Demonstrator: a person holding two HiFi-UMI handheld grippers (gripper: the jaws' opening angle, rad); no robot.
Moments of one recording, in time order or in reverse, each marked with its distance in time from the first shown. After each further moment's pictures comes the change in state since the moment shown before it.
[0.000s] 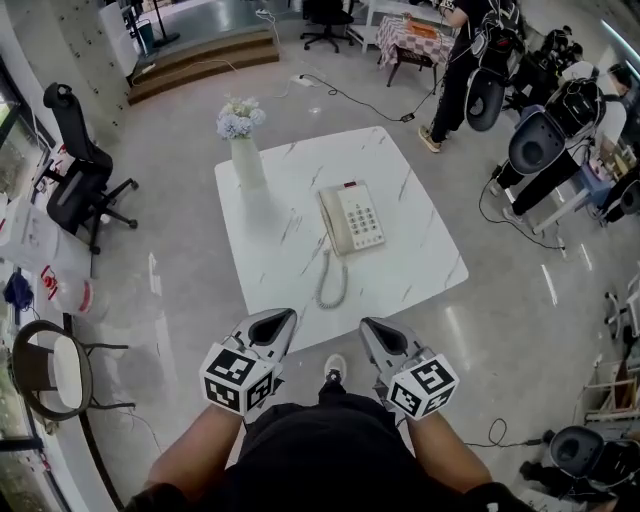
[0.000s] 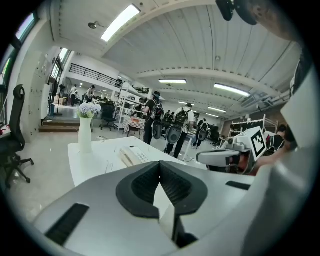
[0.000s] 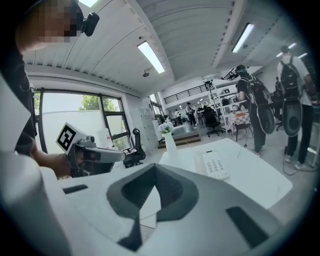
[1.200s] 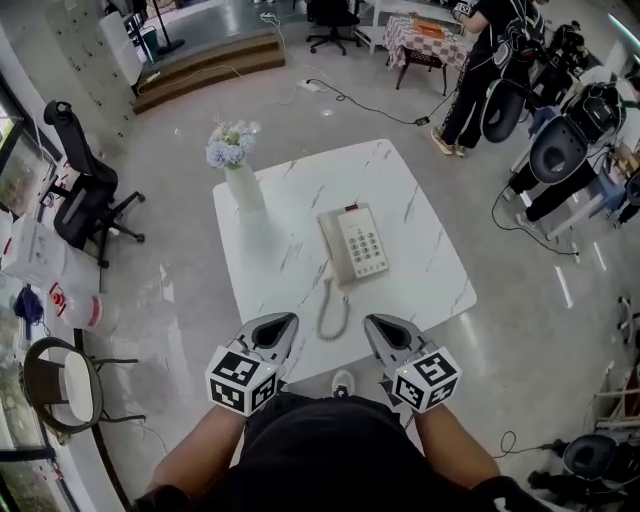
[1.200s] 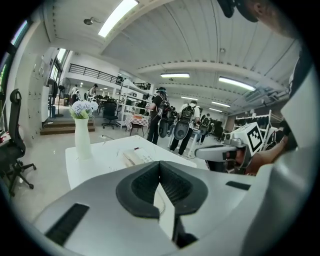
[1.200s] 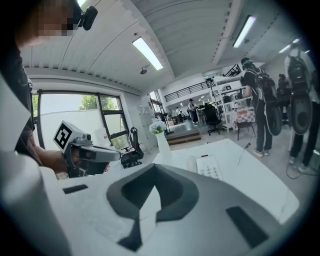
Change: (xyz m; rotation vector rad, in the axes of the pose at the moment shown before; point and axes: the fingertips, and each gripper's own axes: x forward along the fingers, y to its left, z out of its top) left arm 0.079 0.045 0.026 0.021 0.054 0.045; right arm 0.062 -0.087 0.023 0.003 0.030 0.026
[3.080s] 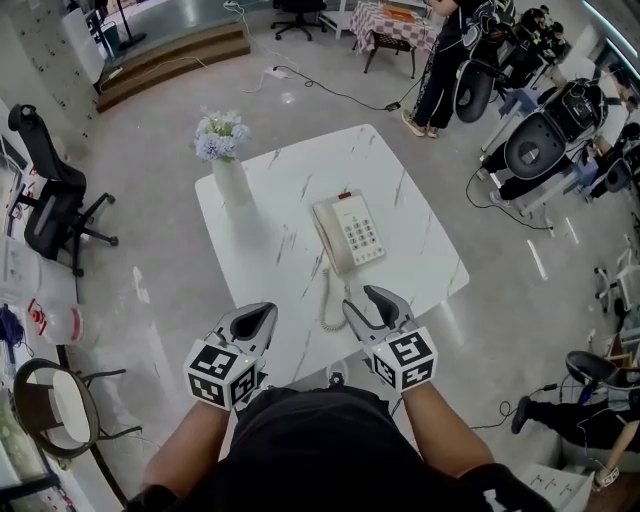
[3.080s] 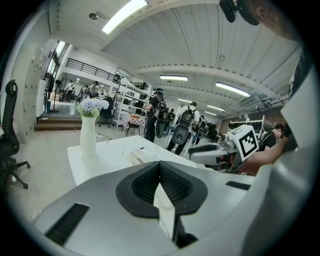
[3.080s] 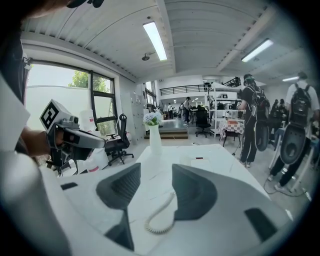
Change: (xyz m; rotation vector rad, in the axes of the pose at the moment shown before) left arm -0.032 0.065 -0.003 -0.019 -0.003 -0.085; right arm 0.058 0.022 -0.003 -0.138 0.099 -0.205
